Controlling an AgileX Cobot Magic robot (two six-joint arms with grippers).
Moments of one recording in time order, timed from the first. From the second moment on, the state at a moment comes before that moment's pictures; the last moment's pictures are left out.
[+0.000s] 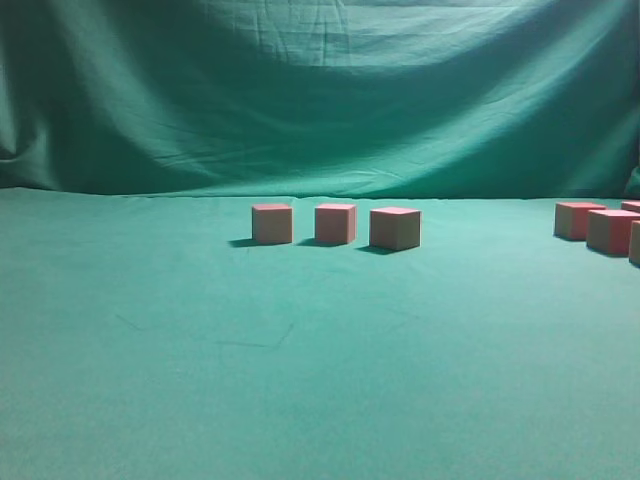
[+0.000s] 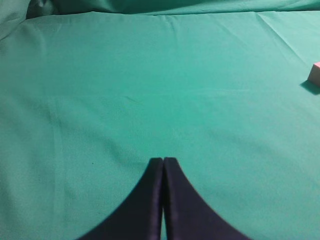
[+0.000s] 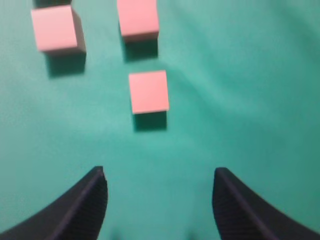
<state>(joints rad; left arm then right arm) -0.01 -0.01 0.02 0.02 0.35 0.01 0.13 1.22 -0.80 -0.13 0.98 0.24</state>
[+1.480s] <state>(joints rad) -0.01 -0.01 0.02 0.02 0.35 0.01 0.12 1.62 -0.80 -0.16 0.66 0.21</state>
